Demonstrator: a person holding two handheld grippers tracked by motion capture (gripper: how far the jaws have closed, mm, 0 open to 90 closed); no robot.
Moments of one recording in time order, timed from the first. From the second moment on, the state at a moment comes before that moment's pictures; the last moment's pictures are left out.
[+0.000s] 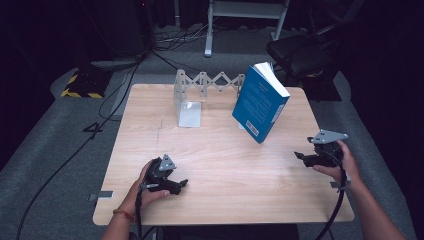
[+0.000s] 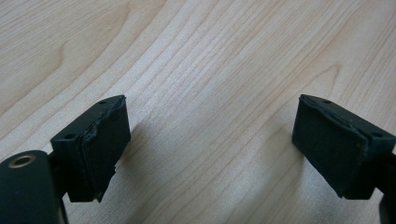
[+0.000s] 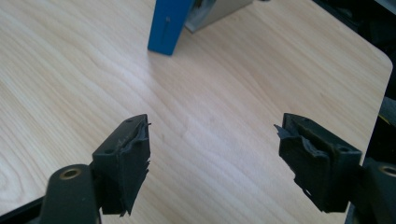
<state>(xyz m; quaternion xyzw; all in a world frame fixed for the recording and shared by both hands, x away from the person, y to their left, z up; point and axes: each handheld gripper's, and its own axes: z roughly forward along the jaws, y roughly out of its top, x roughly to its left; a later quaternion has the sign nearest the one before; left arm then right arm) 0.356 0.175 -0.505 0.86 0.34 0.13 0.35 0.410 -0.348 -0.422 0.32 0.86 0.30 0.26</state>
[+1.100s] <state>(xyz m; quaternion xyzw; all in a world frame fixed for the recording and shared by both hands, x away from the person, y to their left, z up) 0.356 0.174 -0.505 0.86 0.35 0.13 0.34 0.351 -0.431 -0.504 0.44 0.80 0.36 0.19</state>
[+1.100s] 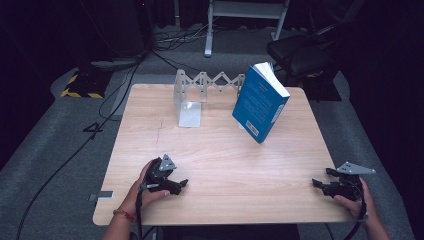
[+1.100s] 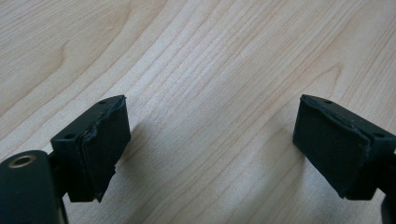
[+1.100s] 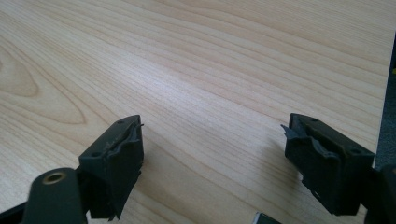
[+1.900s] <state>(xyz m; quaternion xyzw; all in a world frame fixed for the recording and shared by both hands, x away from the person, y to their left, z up) 0.359 0.172 -0.505 0.86 0.35 0.13 0.34 0.354 -0.429 -0.504 0.44 0.80 0.35 0.20</state>
